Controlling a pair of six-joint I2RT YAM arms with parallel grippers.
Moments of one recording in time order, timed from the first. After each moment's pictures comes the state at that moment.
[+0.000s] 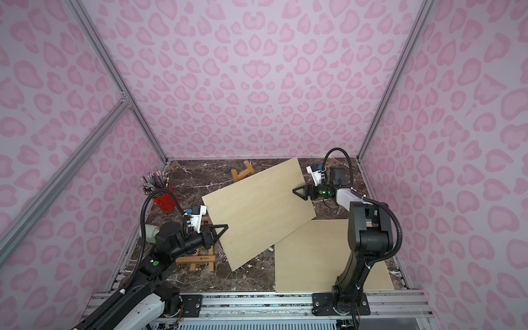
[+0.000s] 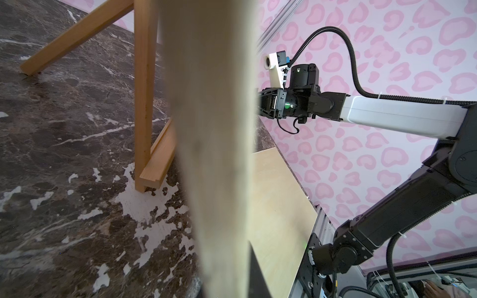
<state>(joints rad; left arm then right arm) -0.45 0.69 0.35 0.05 0.52 -0.60 -0.03 1.81 1.13 -0.15 -0.97 -0.14</state>
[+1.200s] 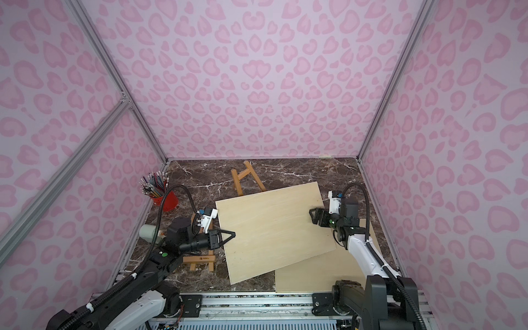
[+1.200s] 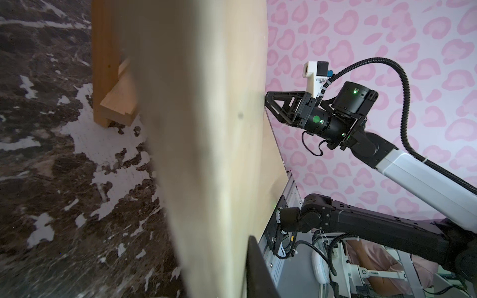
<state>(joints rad) -0.45 0.87 0.35 0.06 0.69 -0.71 -0.06 1.14 0.56 -0.16 -0.44 0.22</state>
